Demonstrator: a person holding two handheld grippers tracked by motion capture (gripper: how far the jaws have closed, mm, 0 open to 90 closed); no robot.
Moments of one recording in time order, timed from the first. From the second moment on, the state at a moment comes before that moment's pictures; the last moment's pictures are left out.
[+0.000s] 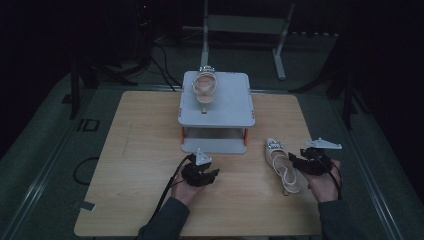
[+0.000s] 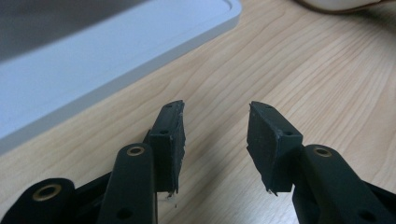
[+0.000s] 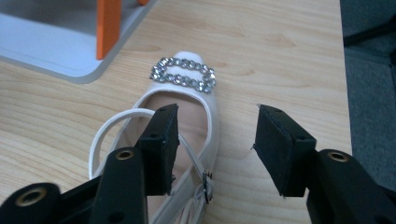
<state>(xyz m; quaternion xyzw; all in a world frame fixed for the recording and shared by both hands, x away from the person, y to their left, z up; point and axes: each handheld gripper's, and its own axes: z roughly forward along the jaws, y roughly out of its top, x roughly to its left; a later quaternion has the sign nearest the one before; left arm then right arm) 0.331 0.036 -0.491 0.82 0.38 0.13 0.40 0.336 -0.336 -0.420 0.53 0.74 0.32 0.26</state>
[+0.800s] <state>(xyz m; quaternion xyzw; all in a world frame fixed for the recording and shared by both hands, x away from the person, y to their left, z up) 0.330 0.042 -0.506 0.82 0.39 0.14 0.40 0.348 -0.326 -0.436 0.59 0.74 0.25 0.18</state>
